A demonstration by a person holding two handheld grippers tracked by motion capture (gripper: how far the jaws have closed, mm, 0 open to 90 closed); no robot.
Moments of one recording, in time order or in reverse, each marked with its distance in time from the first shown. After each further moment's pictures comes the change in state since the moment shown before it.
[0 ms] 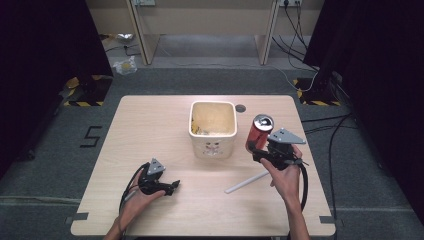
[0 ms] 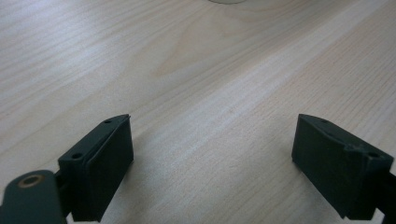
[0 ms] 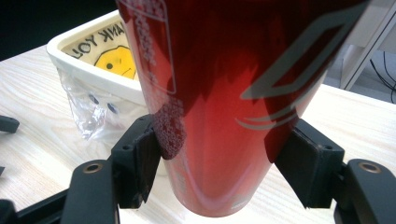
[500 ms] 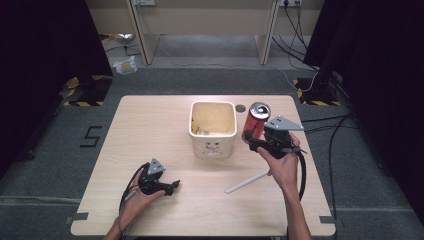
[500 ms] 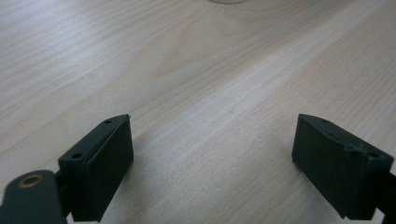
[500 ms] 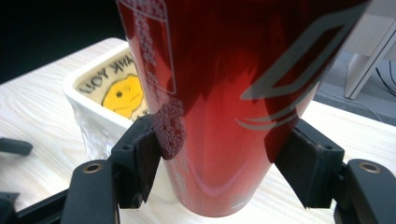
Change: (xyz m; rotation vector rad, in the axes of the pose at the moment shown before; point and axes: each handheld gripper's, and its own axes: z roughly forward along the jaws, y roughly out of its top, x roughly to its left) left arm 0.000 0.000 0.000 0.000 0.000 -0.001; right arm 0.003 0.038 0.001 -0.007 0.019 0.000
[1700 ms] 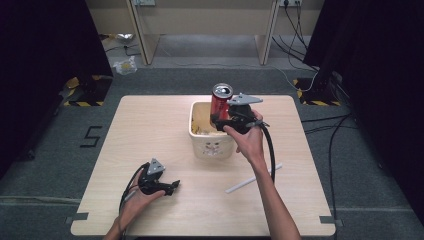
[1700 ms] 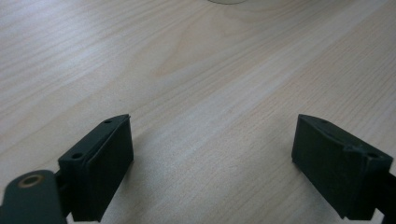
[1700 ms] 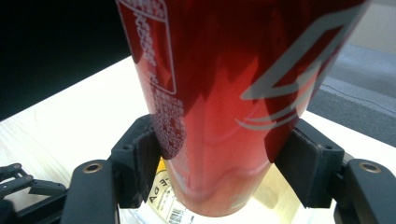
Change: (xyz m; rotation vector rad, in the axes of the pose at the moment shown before) left arm 0.000 0.000 0.000 -0.003 0.001 -0.002; right arm 0.040 0.058 0.081 0.036 0.141 -0.030
